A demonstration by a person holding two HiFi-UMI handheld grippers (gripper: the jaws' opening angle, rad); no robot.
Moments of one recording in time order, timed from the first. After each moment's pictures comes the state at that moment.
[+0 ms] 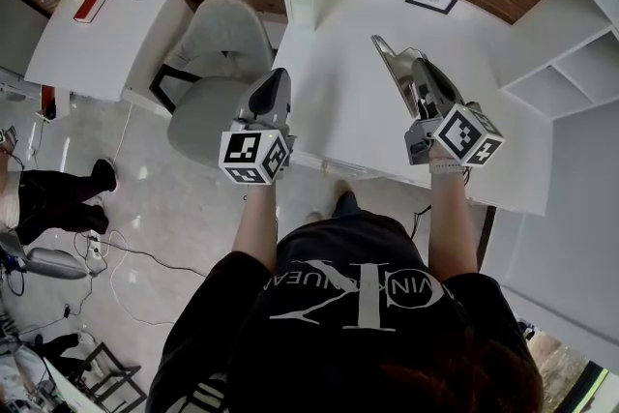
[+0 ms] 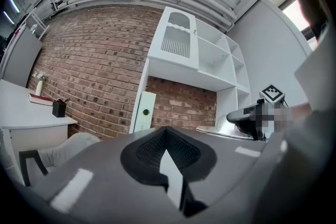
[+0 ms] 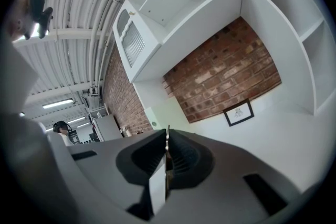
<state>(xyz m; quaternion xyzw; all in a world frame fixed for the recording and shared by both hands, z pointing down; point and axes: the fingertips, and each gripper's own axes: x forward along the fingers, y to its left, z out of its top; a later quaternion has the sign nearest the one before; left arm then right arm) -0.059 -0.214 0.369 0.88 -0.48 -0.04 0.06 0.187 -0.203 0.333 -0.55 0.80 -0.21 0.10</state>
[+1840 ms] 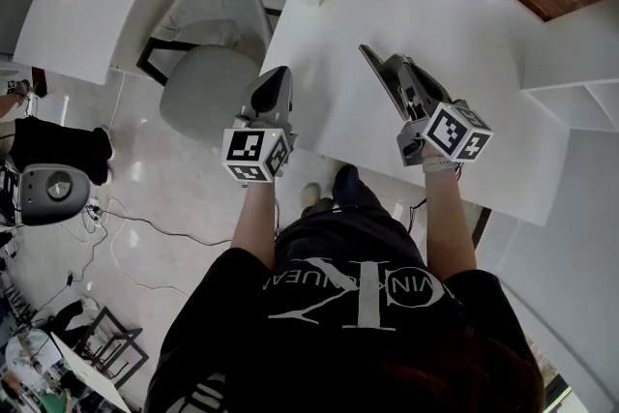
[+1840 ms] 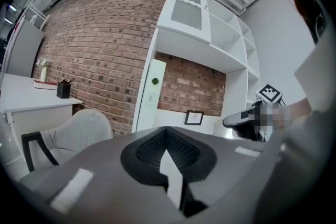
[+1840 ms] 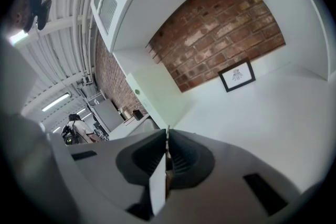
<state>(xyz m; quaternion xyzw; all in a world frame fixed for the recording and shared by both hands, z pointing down) -0.051 -0.249 0.457 0.86 -0.49 0.03 0.12 0.170 -0.253 0.451 -0.52 0.79 -0.32 0.01</state>
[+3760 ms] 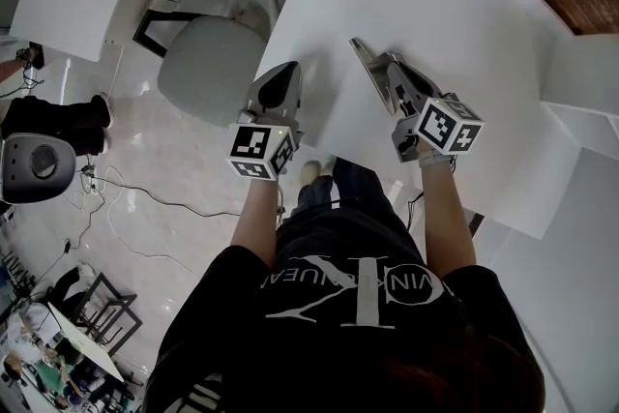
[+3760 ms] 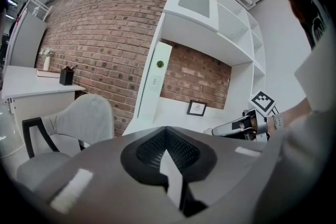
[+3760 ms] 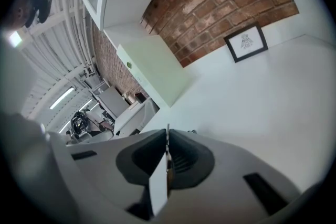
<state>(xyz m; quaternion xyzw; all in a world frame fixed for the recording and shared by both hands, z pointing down) -0.050 -0.256 0.497 0.85 -0.49 0.06 0.17 0.132 -0.271 0.527 -0.45 0.80 -0.38 -0.05</state>
